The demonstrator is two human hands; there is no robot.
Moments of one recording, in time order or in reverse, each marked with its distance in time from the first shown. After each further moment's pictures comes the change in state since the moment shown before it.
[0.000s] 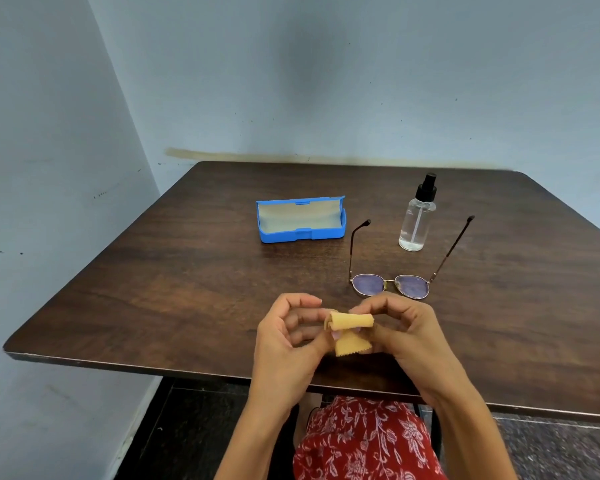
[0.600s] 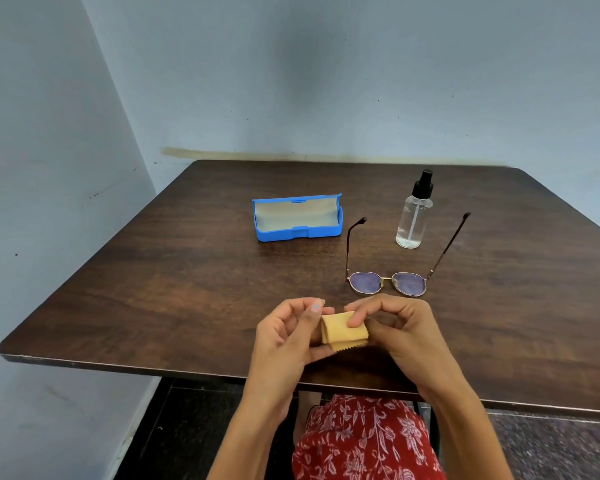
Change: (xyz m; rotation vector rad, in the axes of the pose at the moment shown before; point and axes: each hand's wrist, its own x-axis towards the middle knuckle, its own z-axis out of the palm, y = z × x) left_hand 0.001 0.003 0.005 -0.254 -0.030 -0.165; right_hand 0.000 0.001 -0.001 -0.090 0.001 -0.048
